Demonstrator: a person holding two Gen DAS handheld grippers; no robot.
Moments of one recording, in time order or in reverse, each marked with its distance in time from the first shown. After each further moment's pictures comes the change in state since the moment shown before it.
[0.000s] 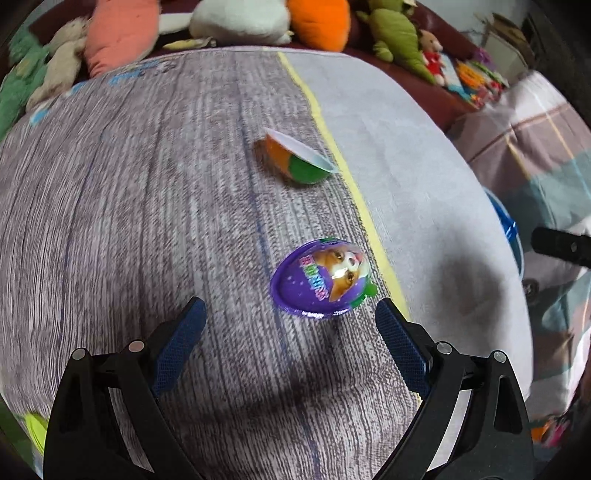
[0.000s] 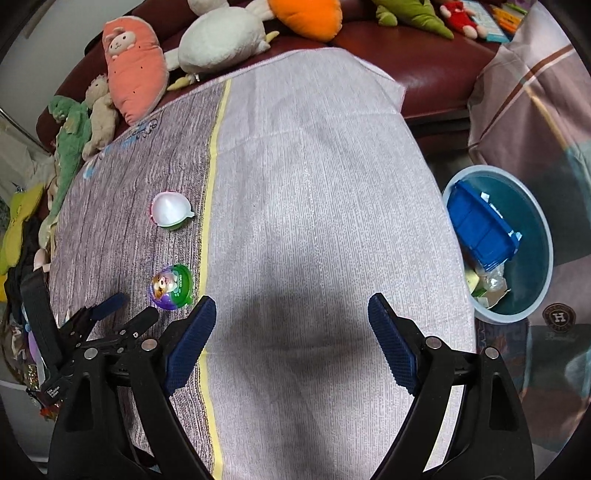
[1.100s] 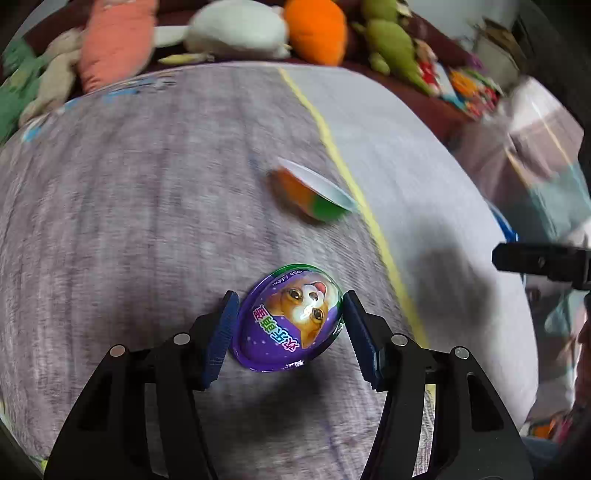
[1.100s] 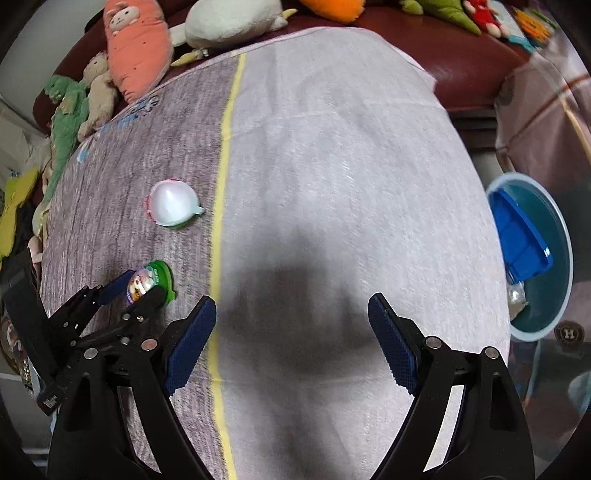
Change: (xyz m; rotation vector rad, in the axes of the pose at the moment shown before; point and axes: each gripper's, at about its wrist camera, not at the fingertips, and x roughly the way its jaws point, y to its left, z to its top) left arm 0.000 0.032 0.021 -0.020 -0.073 -0.021; right arm 0.044 0.039 0.023 -0.052 0.067 -0.004
